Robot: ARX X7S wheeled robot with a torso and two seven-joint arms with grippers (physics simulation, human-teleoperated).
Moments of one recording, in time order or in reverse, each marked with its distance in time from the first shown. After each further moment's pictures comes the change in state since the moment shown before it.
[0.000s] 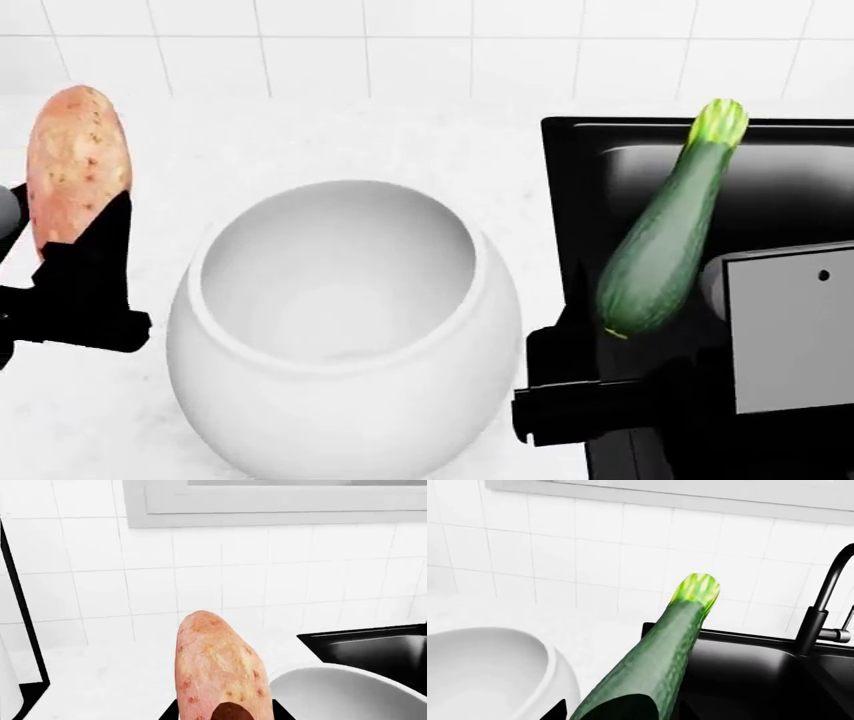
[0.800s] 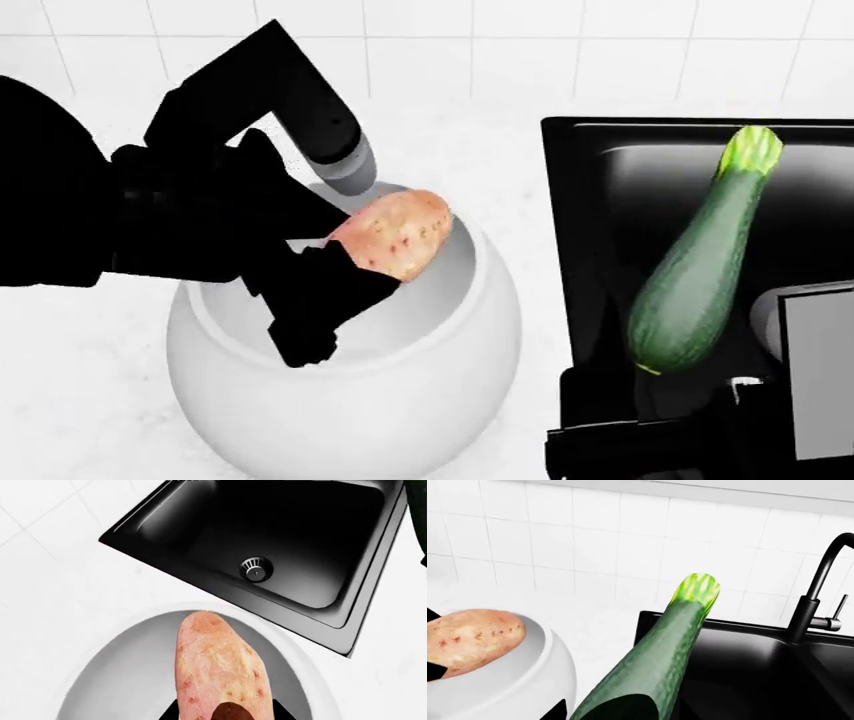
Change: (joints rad) left arm -0.798 0.215 0.760 -0.800 0.218 -0.230 1.030; right arm -0.014 0.124 0.016 -0.075 0.053 -0.006 -0.039
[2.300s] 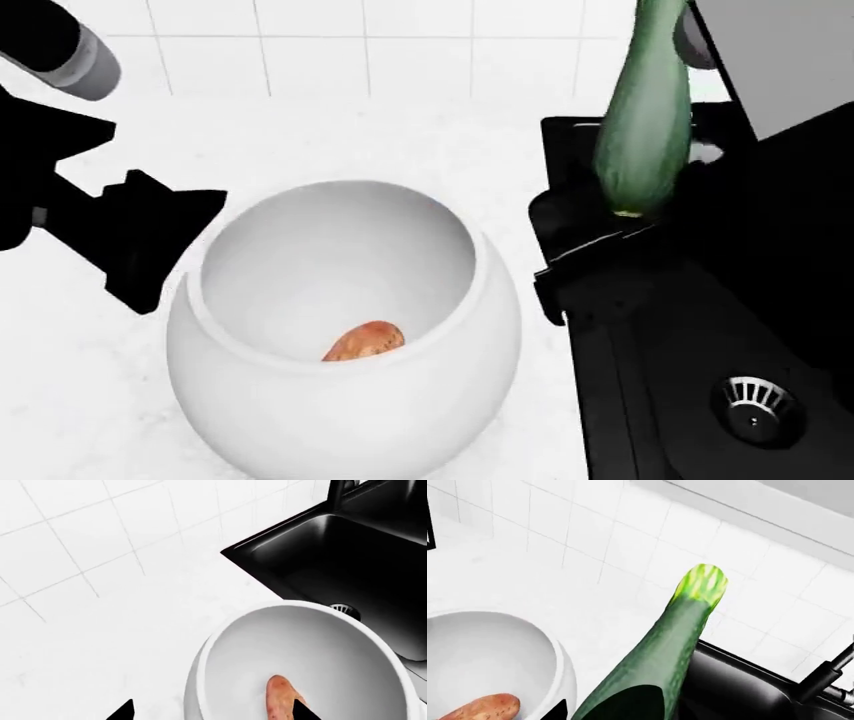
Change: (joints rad) left arm 0.077 -0.298 -0.283 0.171 -0.506 -0.053 -0.659; right arm 0.591 -0.284 0.073 0.424 0.306 0.736 -0.236
